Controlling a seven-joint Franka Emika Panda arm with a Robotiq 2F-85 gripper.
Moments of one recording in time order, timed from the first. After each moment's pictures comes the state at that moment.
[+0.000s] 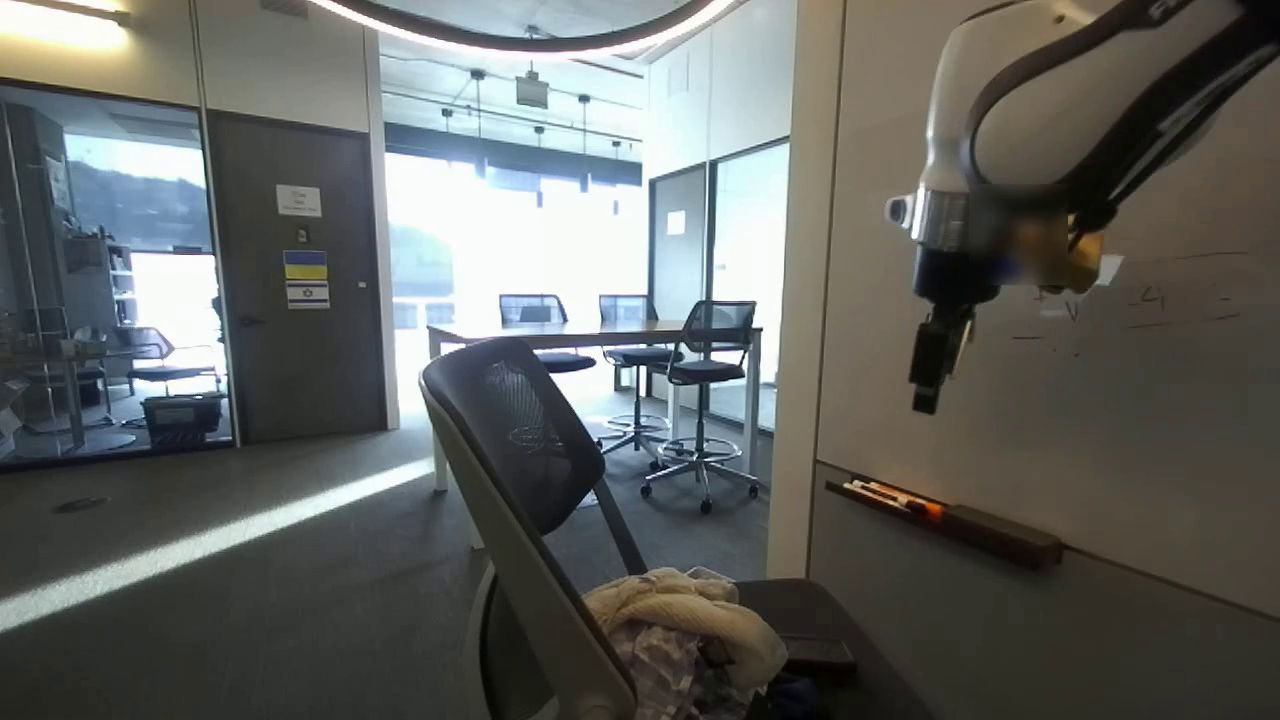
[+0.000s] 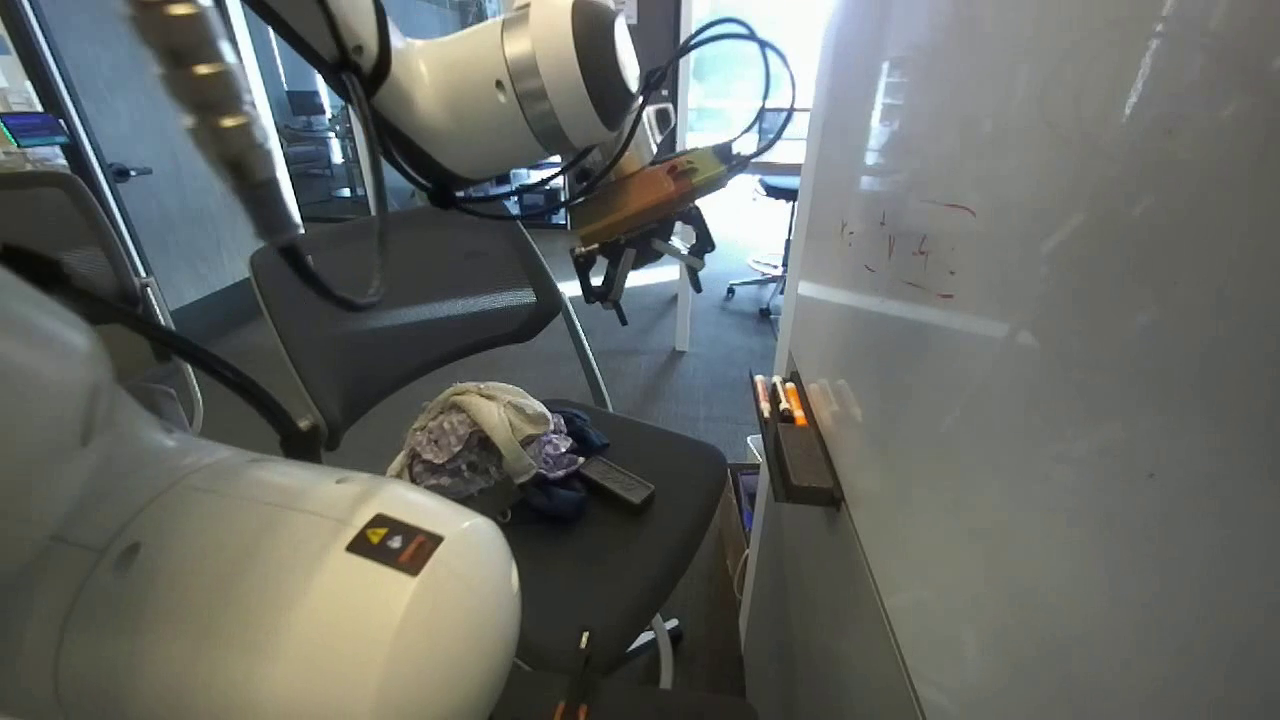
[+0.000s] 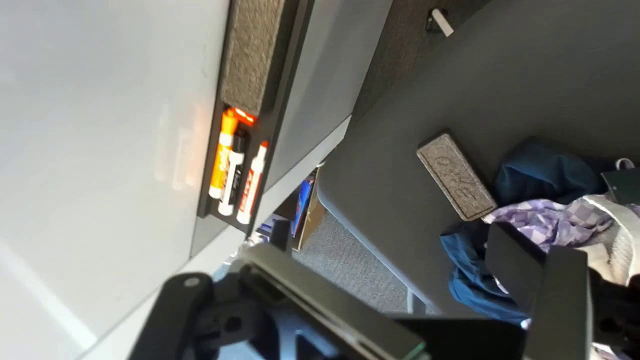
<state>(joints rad) -0.07 -0.50 -0.14 -2.60 -0.45 2.39 -0.34</state>
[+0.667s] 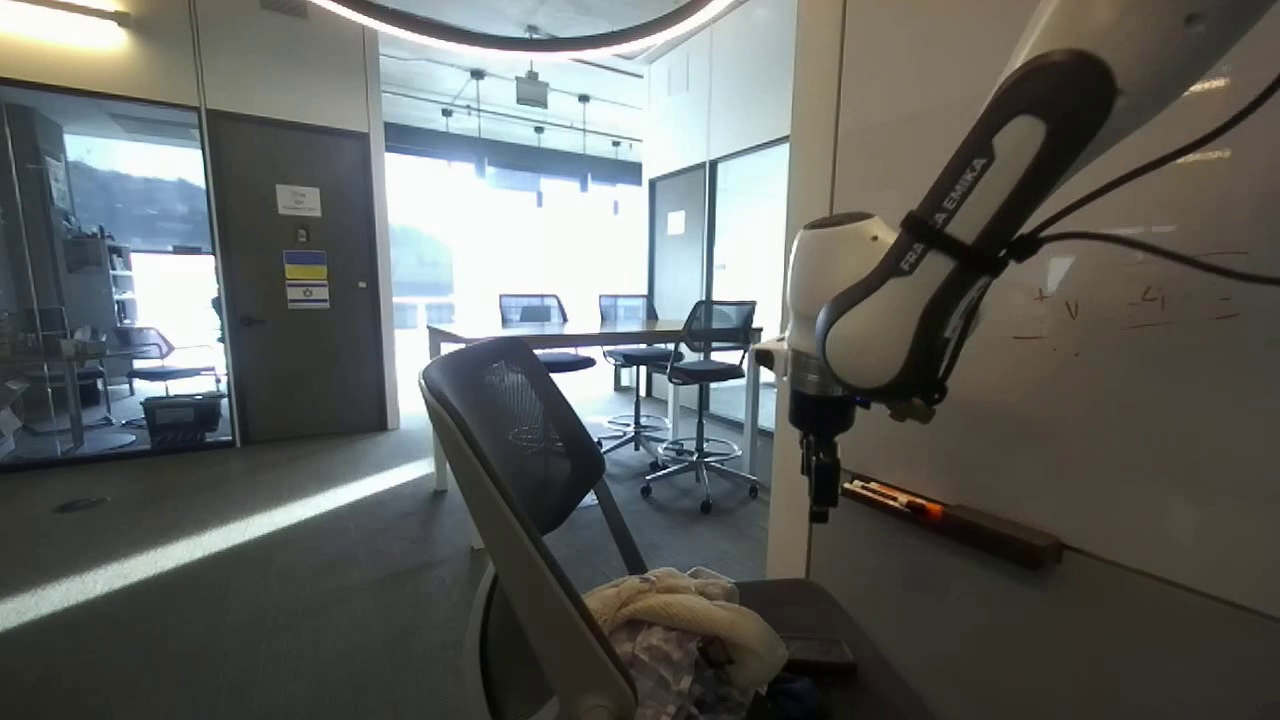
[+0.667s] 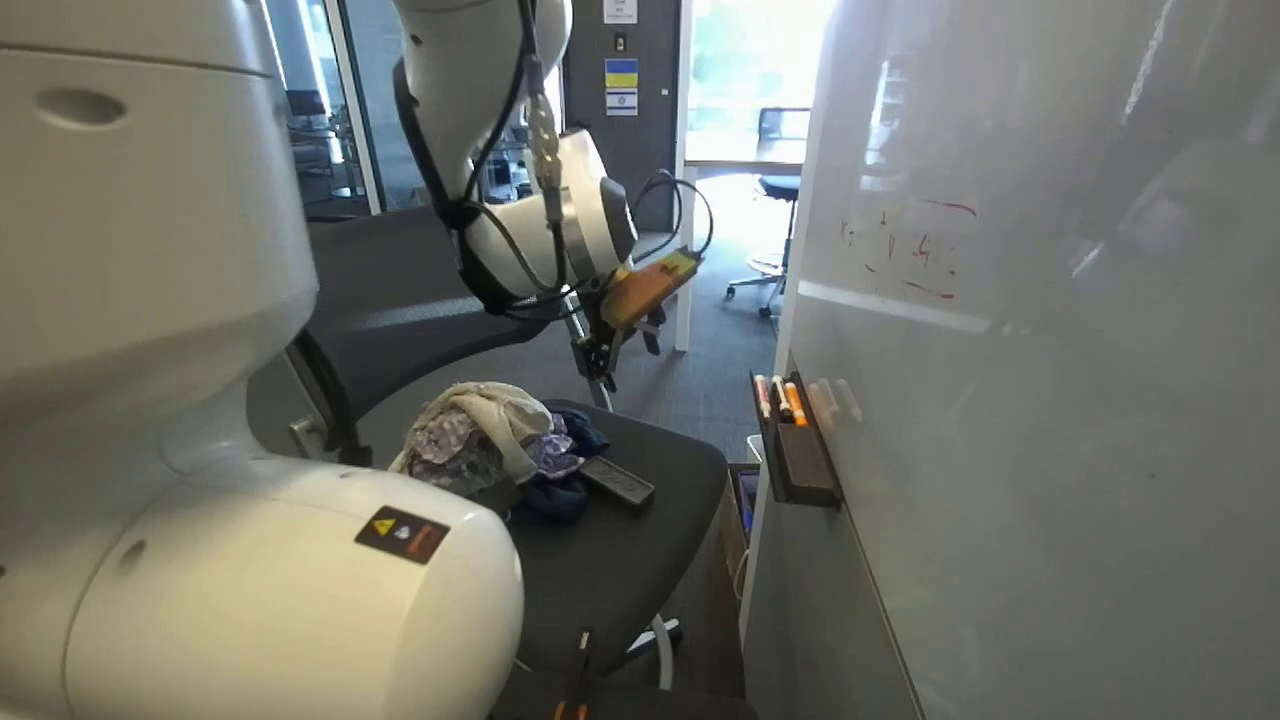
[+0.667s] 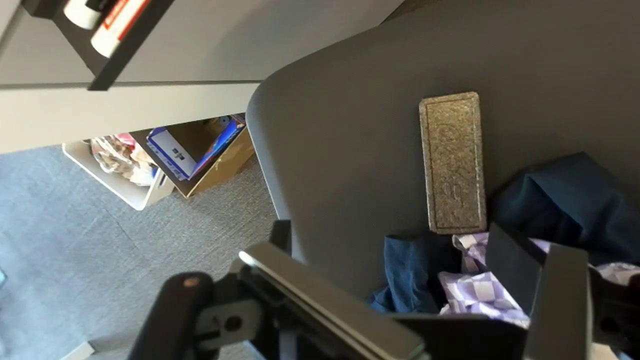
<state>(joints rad) -0.03 0.10 -0.09 -2.39 -0.50 2.72 -0.63</state>
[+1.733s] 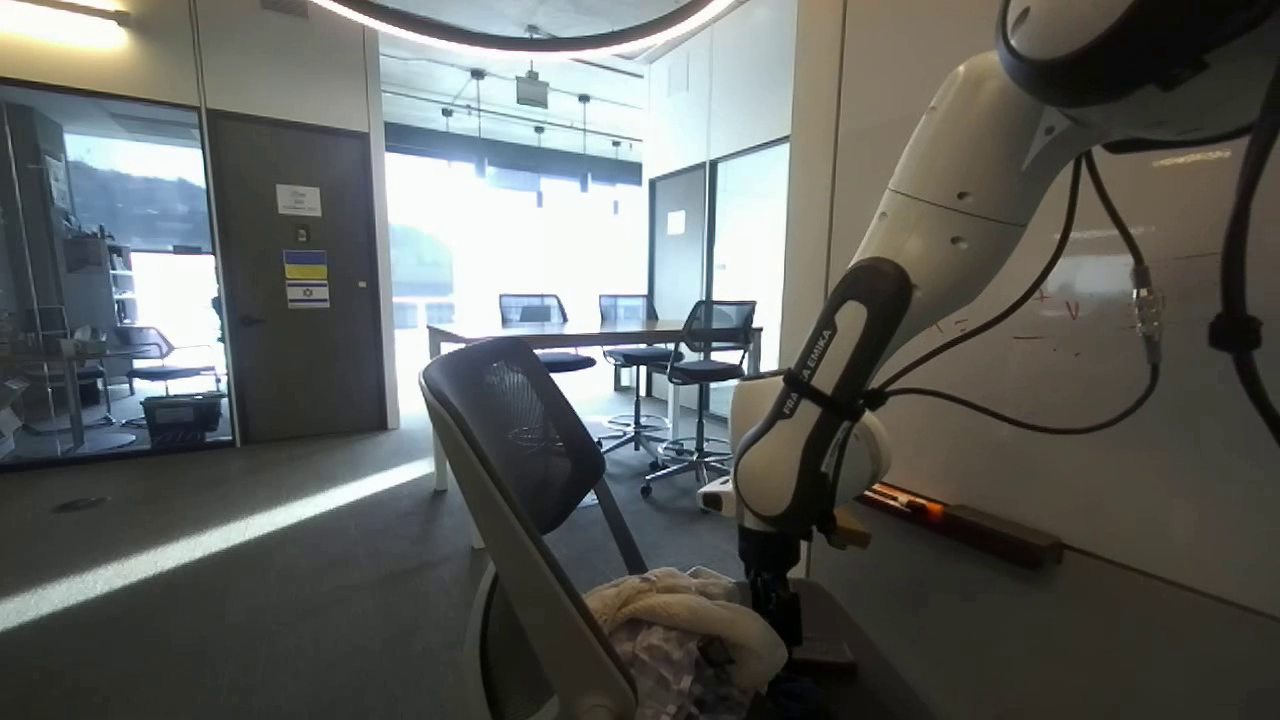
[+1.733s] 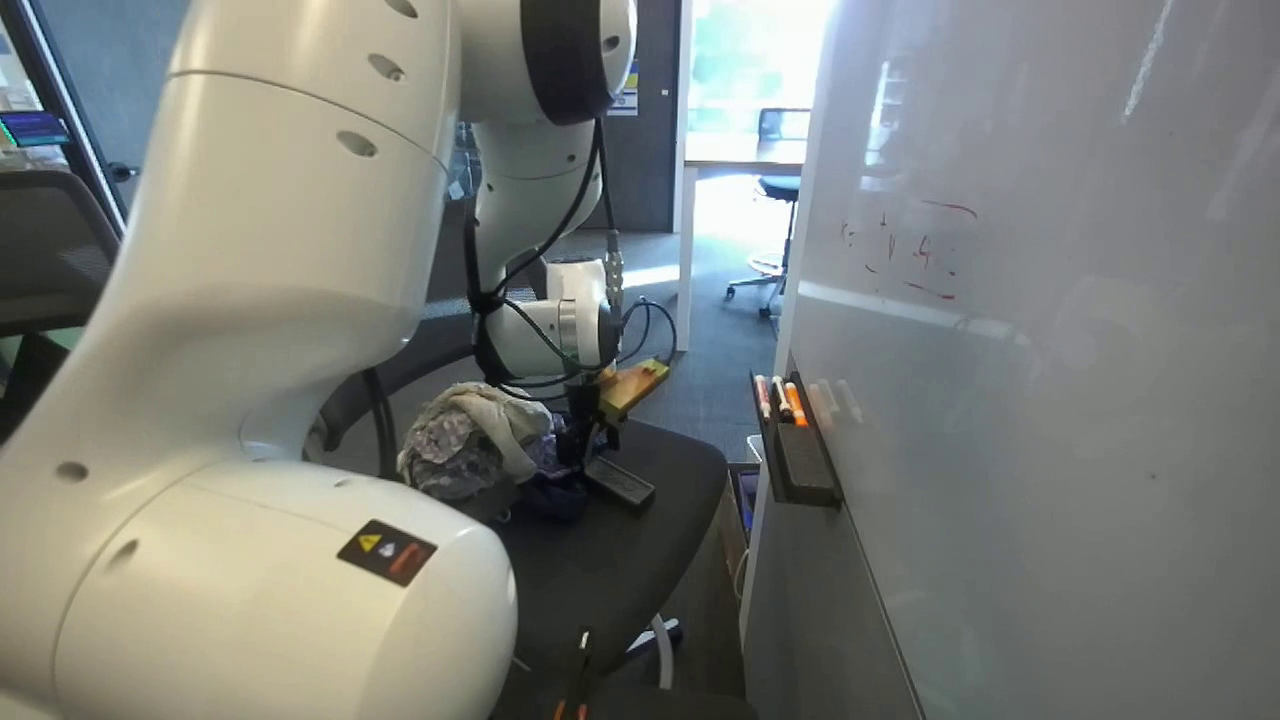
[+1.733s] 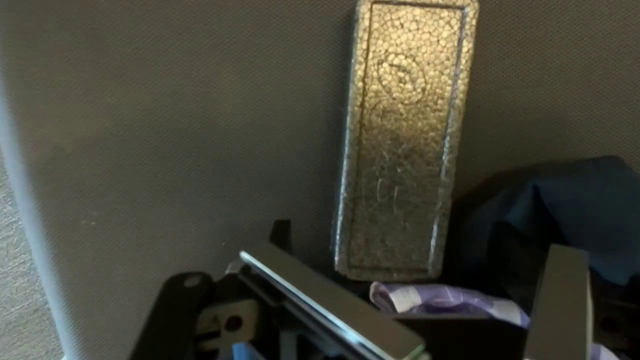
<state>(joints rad) -0.12 0.57 0.07 -2.16 -0.31 2.71 -0.94</state>
